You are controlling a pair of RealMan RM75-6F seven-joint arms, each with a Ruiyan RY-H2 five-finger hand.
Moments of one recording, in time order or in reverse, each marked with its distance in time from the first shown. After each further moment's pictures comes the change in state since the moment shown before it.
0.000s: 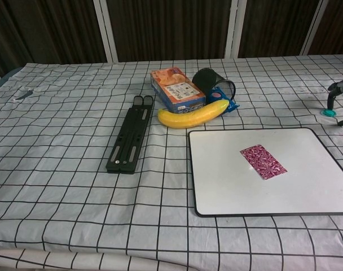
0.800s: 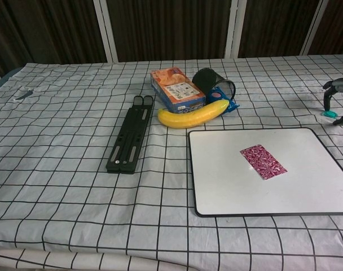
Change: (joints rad) left arm 0.000 0.002 0.002 0.000 0.001 0.002 -0.003; right arm 0.007 -0.007 0.020 -0.010 0.003 0.014 -0.029
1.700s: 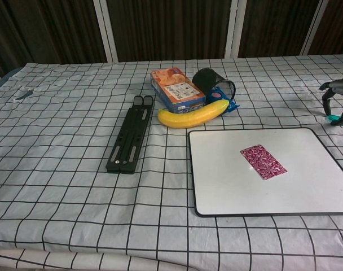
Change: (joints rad) left arm 0.000 0.003 0.001 -0.002 -0.002 -0.001 -0.001; right arm -0.006 0.004 -0.002 -0.028 -0.009 0.018 -0.021
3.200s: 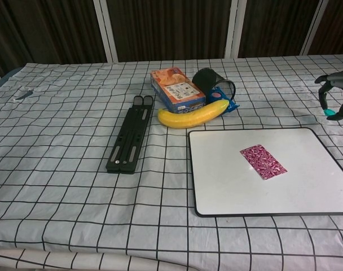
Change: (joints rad) left arm 0.001 0.001 0.003 0.001 0.013 0.007 -0.008; right arm -0.028 0.105 0.009 -0.214 0.008 0.089 -0.030
